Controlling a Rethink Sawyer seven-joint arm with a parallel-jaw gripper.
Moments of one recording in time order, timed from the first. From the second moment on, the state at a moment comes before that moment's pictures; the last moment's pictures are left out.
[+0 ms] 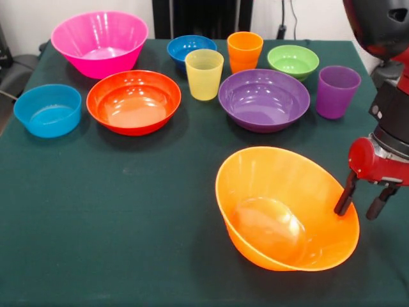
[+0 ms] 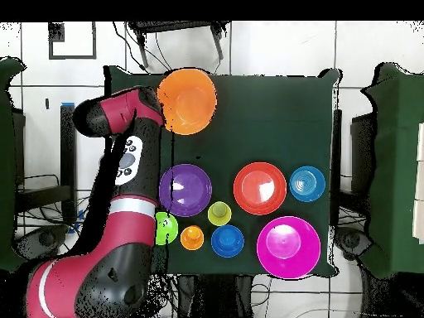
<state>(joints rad) 0.27 0.00 -0.37 0.69 0.03 0.70 1.90</state>
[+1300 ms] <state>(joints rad) 0.27 0.02 -0.45 0.66 0.03 0.70 1.92</state>
